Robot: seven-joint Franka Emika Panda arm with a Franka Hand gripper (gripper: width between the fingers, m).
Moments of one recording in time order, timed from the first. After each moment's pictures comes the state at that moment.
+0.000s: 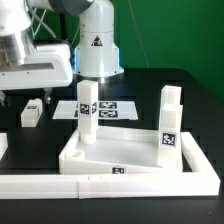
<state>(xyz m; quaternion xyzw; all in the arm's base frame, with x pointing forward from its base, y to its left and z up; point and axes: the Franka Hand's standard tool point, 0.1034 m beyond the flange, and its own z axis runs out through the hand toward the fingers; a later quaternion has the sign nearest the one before) 0.450 -0.173 0.067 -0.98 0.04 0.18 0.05</state>
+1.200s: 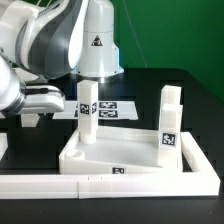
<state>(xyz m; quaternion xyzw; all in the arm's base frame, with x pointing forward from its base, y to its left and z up) 0.419 -0.186 0.025 -0.90 0.02 0.43 0.06</state>
